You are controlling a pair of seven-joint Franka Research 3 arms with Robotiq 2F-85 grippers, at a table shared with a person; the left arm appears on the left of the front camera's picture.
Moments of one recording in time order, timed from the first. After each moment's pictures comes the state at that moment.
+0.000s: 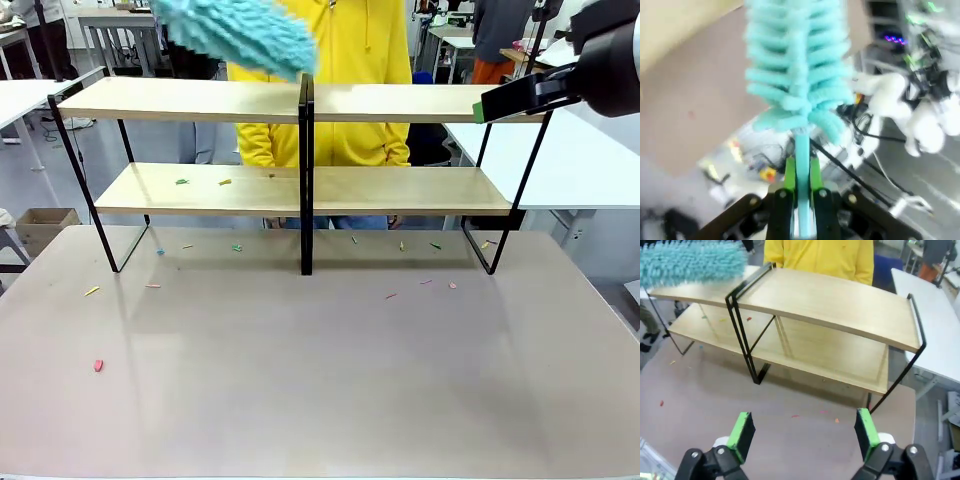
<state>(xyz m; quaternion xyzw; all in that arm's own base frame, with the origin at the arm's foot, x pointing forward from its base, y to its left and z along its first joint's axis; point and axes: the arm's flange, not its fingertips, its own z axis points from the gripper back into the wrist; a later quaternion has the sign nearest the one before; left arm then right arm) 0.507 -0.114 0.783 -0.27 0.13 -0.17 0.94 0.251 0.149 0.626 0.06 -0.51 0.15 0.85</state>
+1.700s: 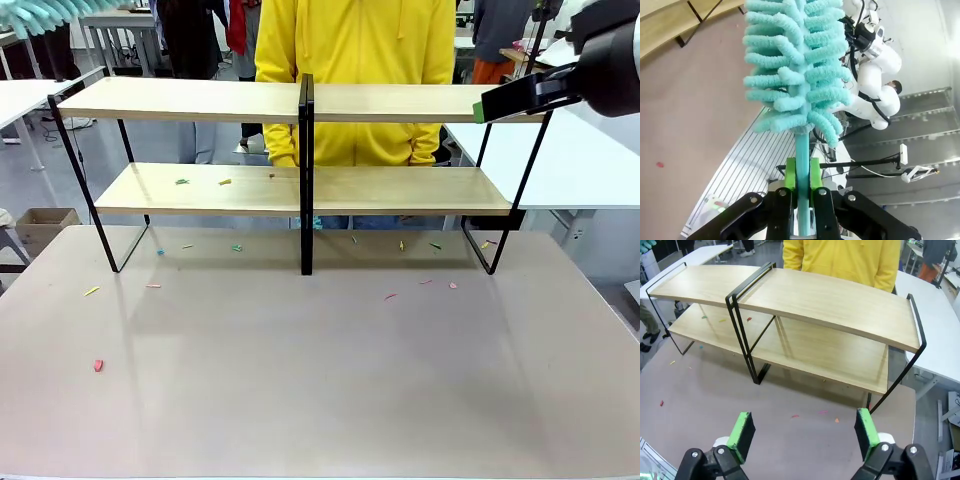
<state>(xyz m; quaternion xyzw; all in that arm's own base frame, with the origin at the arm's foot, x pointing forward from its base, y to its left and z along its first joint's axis) 0.363 0.071 0.721 -0.52 -0.08 -0.27 0.81 0.251 0.149 0.626 0.06 -0.51 0.15 0.85</state>
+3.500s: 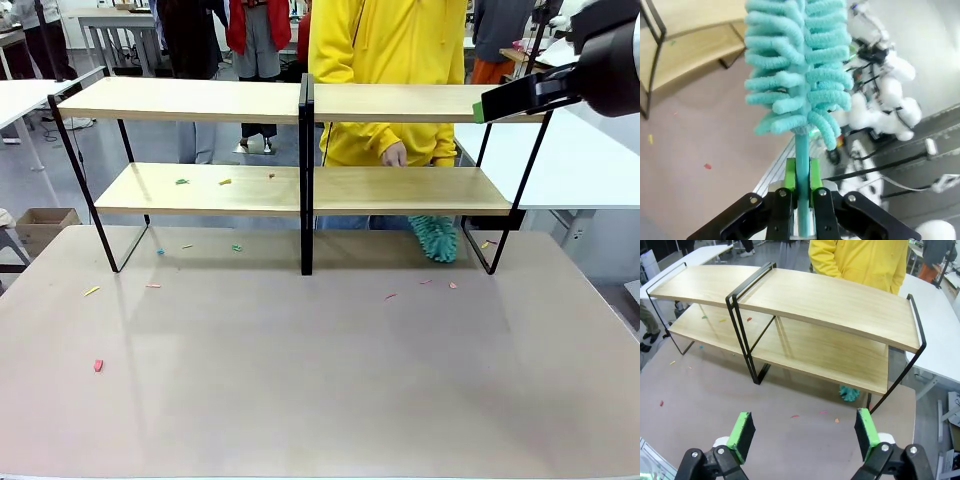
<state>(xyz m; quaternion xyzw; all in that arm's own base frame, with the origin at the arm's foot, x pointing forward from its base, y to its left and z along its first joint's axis) 0.335 0.198 0.675 -0.49 -0.21 -0.26 0.81 0.251 0.149 0.626 0.06 -0.51 0.15 0.85</state>
